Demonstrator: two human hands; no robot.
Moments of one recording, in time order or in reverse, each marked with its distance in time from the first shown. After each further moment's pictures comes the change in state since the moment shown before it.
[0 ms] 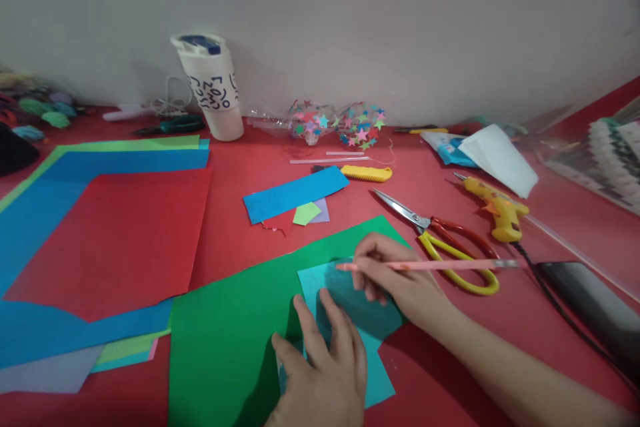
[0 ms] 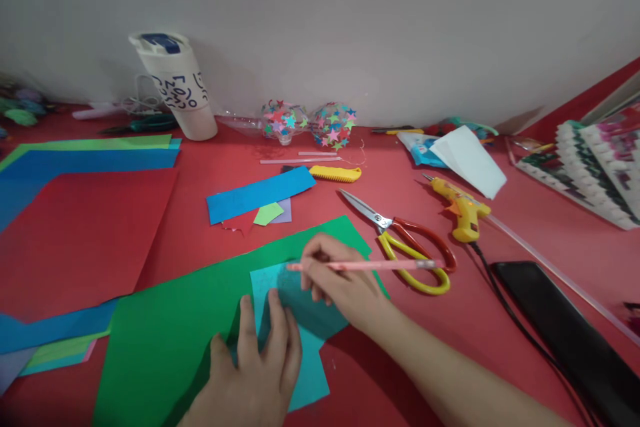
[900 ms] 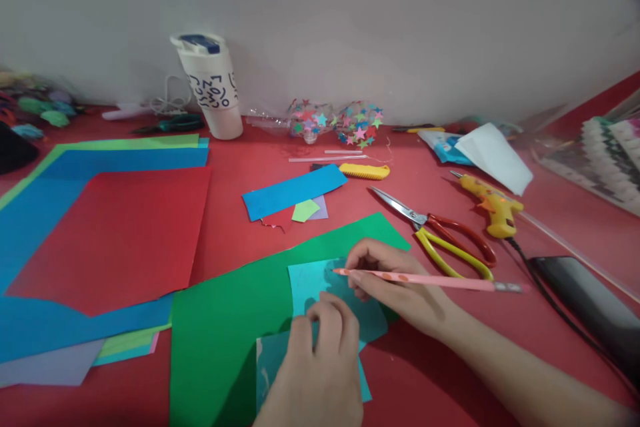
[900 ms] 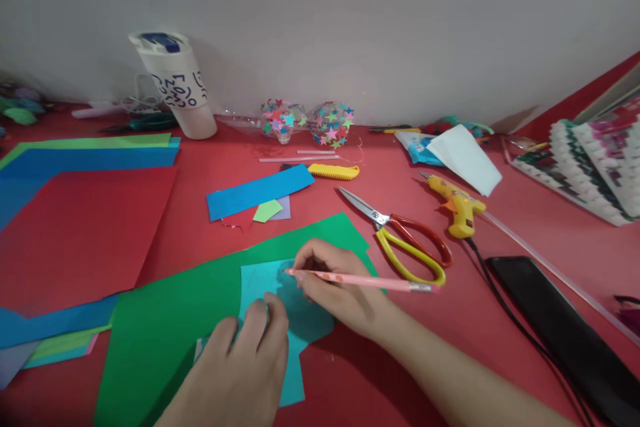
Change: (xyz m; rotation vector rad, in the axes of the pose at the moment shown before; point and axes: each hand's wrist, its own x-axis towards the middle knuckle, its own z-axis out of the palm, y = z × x) left_hand 0.010 -0.024 -0.016 -0.024 -0.066 0.159; right_hand -0.008 -0.008 0.000 -0.118 -0.054 0.068
